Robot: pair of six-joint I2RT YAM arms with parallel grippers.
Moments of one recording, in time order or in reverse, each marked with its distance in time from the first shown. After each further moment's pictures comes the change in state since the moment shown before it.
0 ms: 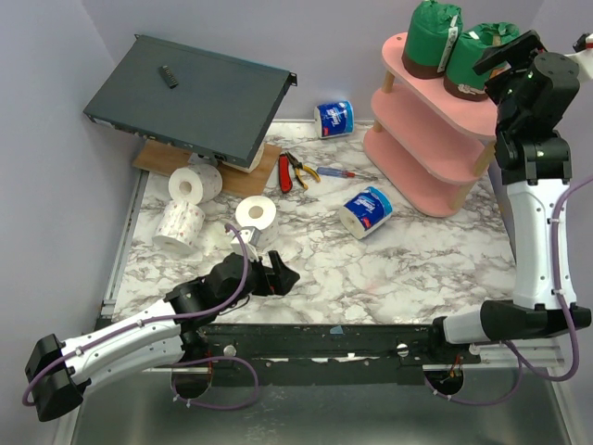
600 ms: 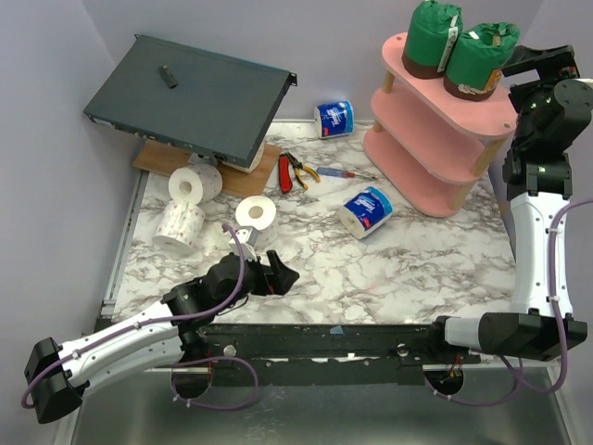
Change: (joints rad) left arm 0.001 -0.024 0.000 0.000 0.003 0.005; right arm -0.166 -0.114 -0.284 0.310 -0.084 0.153
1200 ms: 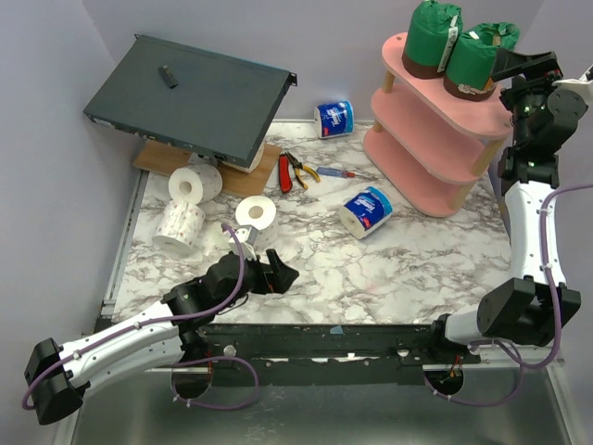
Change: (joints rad) left arm 0.014 -0.003 -0.004 0.014 0.000 0.008; right arm -0.114 0.088 -0.172 0.352 -0.336 0.042
